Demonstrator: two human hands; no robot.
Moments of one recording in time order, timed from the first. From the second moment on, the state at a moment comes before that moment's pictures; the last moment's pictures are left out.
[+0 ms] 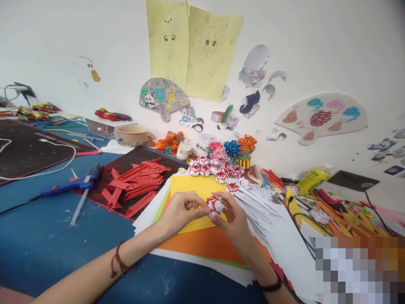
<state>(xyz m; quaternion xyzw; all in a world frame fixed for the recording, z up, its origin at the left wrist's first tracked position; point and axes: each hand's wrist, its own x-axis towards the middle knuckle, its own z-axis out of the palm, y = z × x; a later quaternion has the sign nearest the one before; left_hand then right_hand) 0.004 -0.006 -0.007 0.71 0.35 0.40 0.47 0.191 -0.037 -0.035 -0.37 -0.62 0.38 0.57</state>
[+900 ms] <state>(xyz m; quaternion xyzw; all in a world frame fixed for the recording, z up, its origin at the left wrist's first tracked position) -0.002 -0.012 0.006 0.77 0.31 0.47 0.30 0.192 -0.042 -0.020 -0.34 -0.47 0.61 0.53</state>
